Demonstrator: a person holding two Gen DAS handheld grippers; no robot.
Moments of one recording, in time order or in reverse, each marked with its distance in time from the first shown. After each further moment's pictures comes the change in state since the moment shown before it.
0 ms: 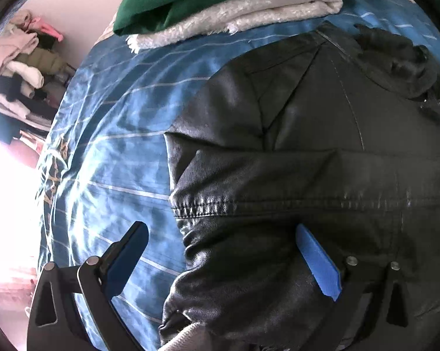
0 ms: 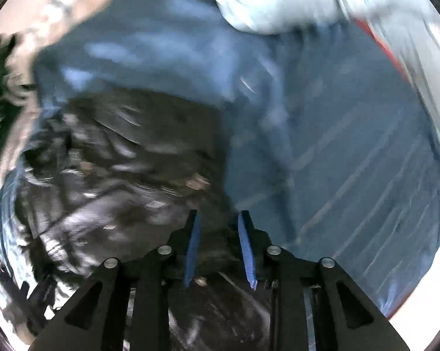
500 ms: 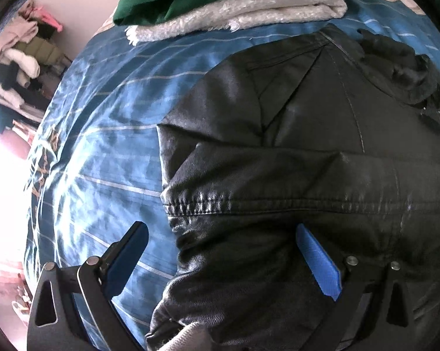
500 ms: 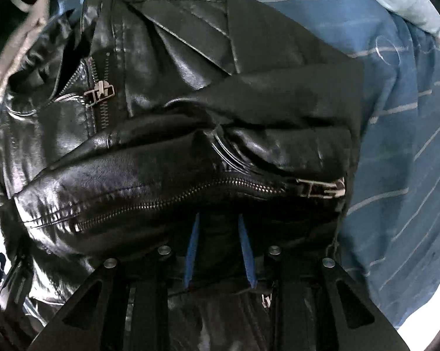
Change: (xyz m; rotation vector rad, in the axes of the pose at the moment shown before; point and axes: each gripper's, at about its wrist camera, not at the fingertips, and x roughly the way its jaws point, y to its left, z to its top) left arm 0.007 0.003 -0.003 -0.052 -0.002 -0.058; right arm 0.113 0.089 -0.008 -0.167 0.213 -0.031
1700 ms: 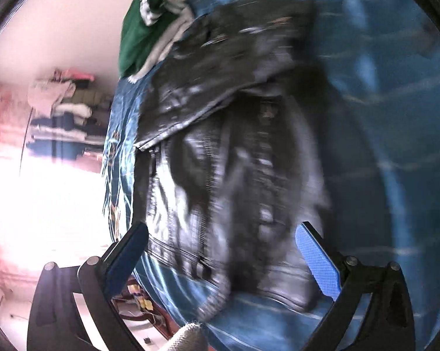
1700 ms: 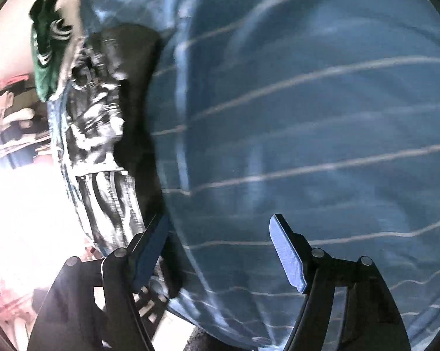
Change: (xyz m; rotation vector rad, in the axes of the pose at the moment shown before) left arm -0.196 -0.316 -0.226 0.279 0.026 0.433; right arm -0.025 -0.313 0.007 -0.182 0.249 0.505
